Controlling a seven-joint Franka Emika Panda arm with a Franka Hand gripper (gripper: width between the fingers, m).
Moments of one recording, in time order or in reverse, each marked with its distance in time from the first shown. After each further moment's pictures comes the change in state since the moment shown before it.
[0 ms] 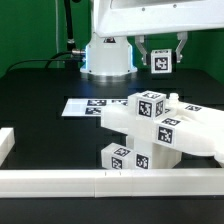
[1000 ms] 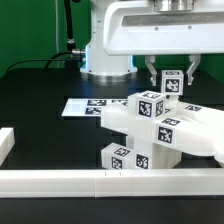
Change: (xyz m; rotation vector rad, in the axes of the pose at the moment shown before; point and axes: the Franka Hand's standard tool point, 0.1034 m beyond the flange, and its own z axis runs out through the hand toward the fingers) arm 0.023 -0.017 0.031 -0.051 0.010 -0.075
